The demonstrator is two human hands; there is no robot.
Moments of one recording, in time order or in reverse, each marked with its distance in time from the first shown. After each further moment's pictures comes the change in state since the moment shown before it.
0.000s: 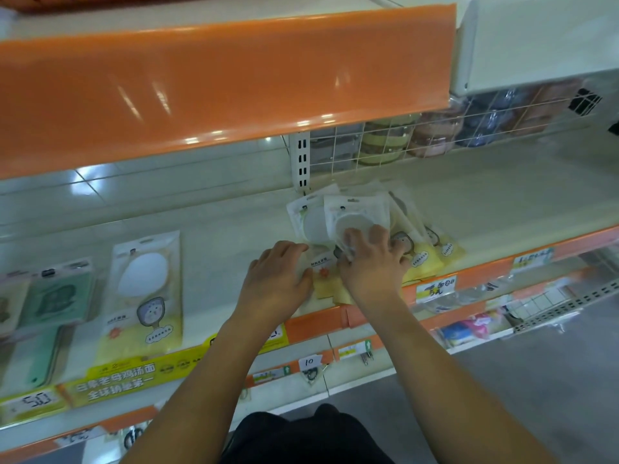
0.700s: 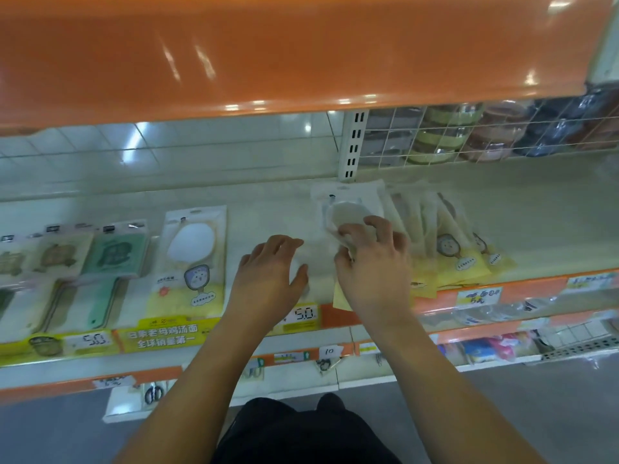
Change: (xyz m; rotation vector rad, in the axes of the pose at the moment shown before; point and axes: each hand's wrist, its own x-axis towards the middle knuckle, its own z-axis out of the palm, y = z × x) left_hand -0.044 -0.041 -0.022 0.092 0.195 -0.048; right_hand -0.037 -0.050 -0.009 0.169 0.227 -0.292
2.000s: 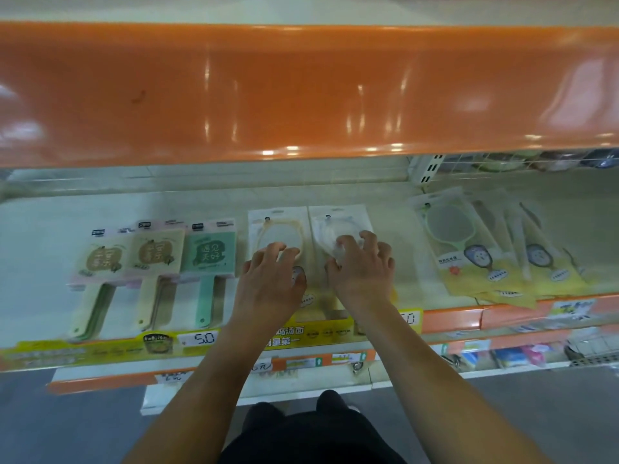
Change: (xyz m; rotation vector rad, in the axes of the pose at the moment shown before) left_hand -0.032 -0.152 -0.052 0.004 -0.130 -0.178; right_hand -0.014 -0.153 0.098 -0.140 -0.393 0.144
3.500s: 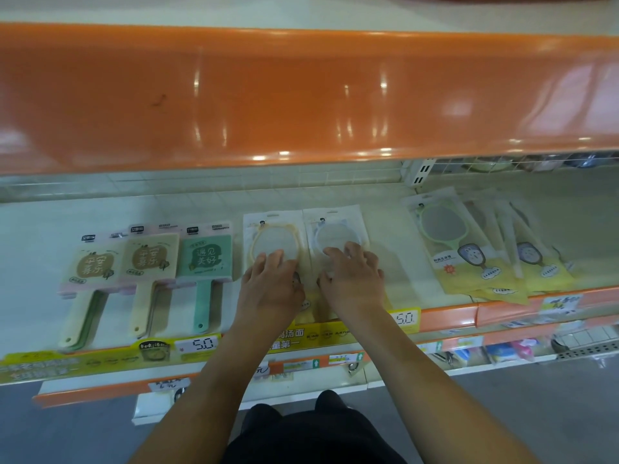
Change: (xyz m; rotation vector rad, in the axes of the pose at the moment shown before) left_hand 0.002 -0.006 0.013 -0.012 -0.071 0.002; right_hand -0.010 -0.009 -0.001 -0.004 -0.139 -0.031
